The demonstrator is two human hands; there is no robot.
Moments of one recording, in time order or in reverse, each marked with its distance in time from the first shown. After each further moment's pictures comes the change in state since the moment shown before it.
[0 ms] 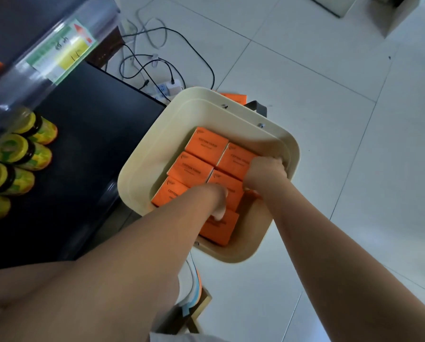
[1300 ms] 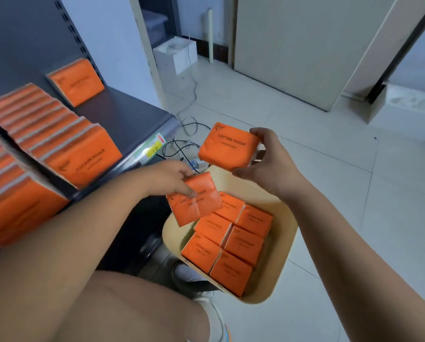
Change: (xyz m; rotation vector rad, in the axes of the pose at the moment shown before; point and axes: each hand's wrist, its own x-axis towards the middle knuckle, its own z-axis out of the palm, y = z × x) left_hand -0.220 -0.124 -0.107 -0.544 0.617 0.098; right_hand -0.159 -0.016 -0.140 0.987 0.443 -0.784
